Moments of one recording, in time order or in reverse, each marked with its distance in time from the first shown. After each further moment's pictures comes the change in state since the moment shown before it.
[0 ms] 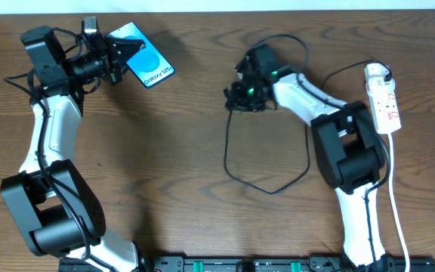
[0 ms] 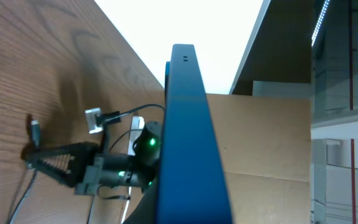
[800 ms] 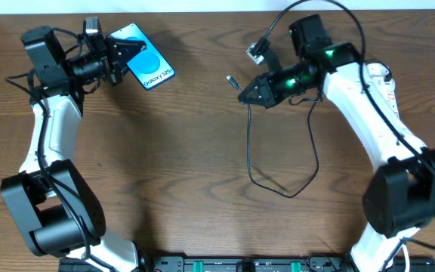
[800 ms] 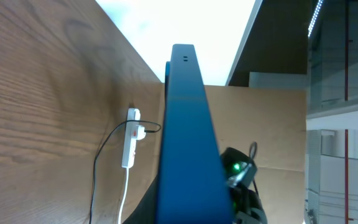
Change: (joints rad) left arm 0.000 0.000 0.000 0.000 0.042 0.000; right arm -0.100 -0.431 -0.019 -0.431 -0.338 -0.610
